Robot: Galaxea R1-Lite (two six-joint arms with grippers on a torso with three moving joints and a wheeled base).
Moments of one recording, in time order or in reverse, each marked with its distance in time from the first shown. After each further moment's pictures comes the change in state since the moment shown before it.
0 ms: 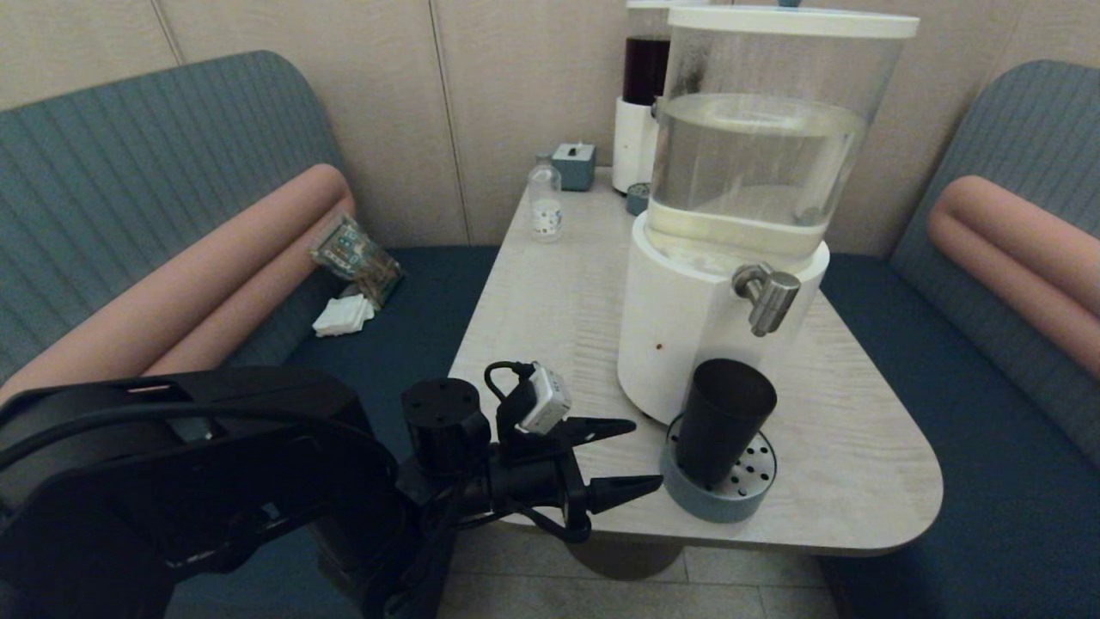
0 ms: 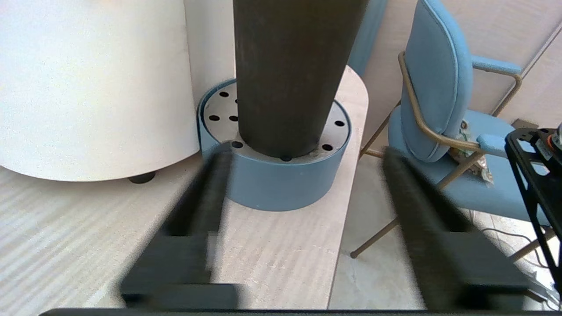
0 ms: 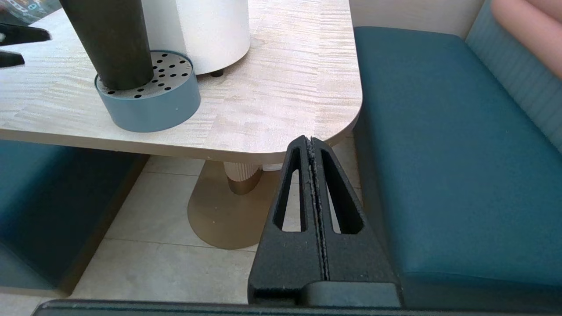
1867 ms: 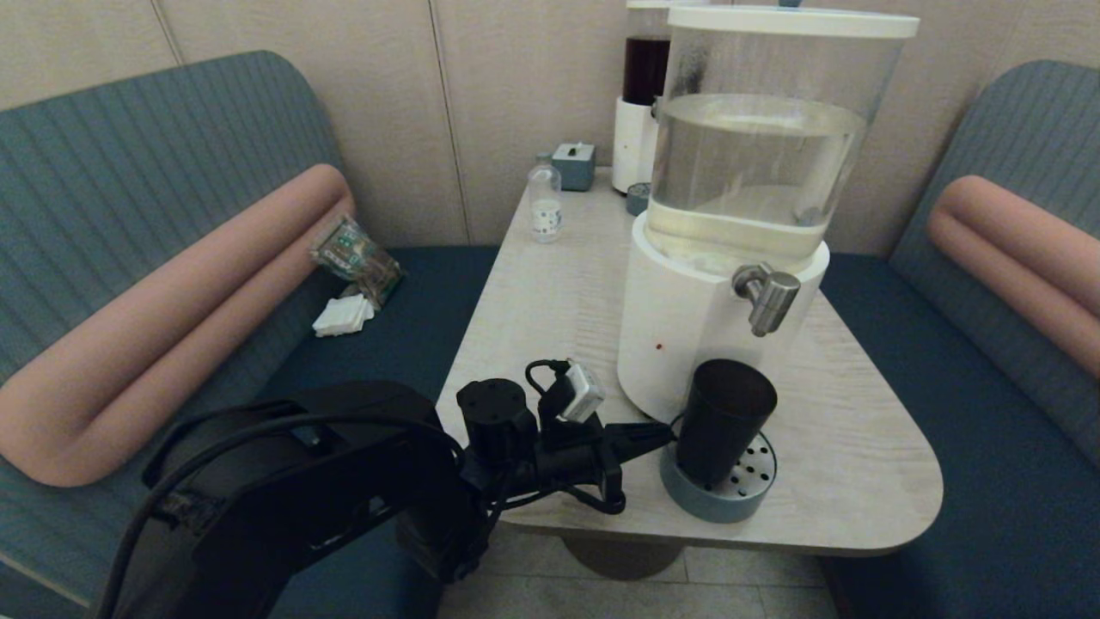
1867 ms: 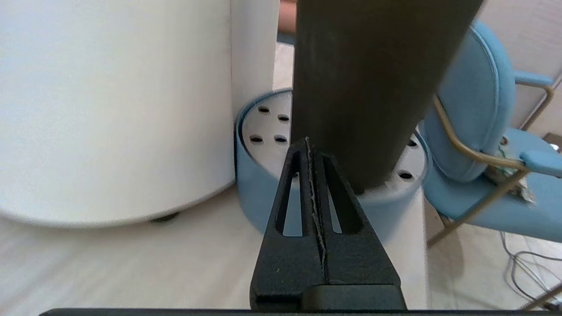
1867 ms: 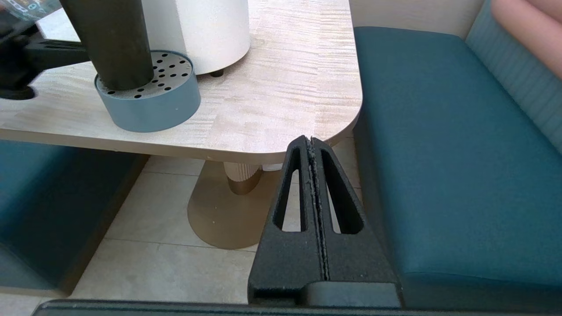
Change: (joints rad) left arm -0.018 0.193 -0.265 0.000 0.034 -0.023; right arm -0.001 0.000 0.000 0.000 0.000 0.000
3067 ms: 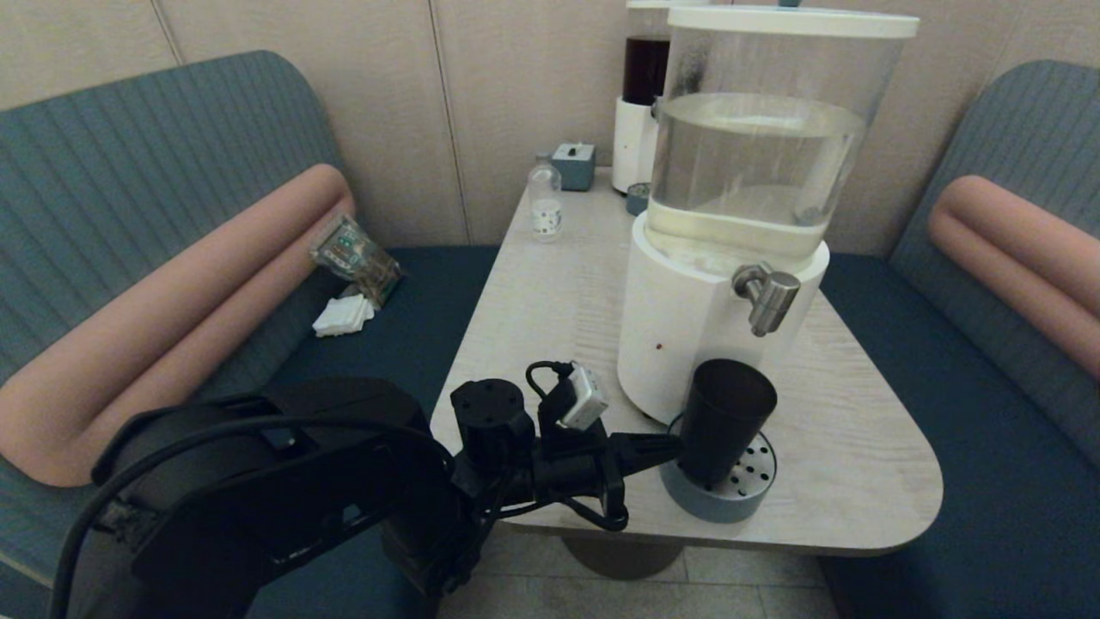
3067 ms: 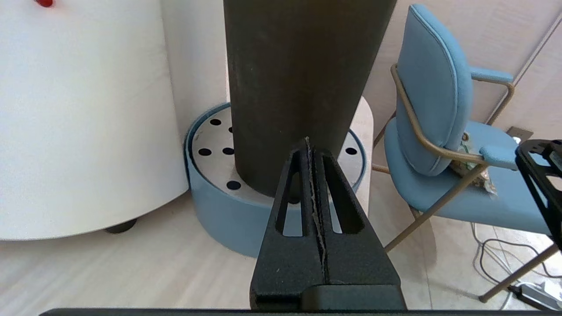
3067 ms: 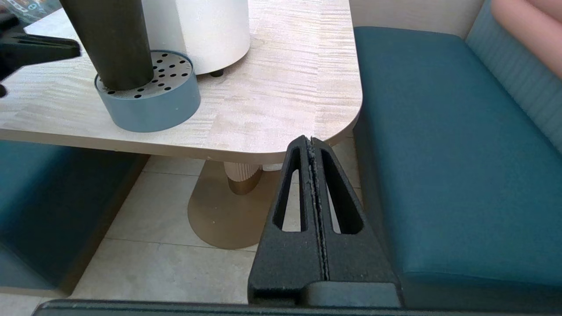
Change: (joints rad) left arm -0.027 -0.060 0.063 0.000 -0.034 -0.006; right arm 0.001 0.000 0.000 0.000 0.000 0.000
